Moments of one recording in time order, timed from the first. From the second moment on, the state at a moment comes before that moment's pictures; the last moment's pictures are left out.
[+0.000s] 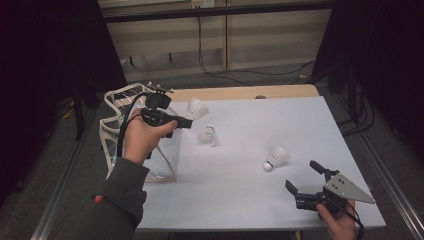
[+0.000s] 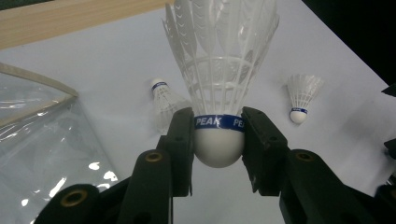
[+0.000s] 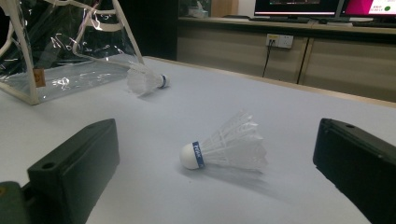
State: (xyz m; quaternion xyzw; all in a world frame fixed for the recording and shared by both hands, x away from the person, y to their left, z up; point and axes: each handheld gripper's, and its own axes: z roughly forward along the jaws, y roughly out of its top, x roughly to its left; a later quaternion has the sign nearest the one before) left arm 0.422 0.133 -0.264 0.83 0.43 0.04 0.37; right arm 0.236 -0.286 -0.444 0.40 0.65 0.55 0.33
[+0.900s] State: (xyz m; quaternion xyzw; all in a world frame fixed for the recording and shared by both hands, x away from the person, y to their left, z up) left arm 0.431 0.142 -0.248 0.82 0.44 0.06 0.37; right arm 0.236 -0.286 -0.444 0.39 0.65 0.55 0.33
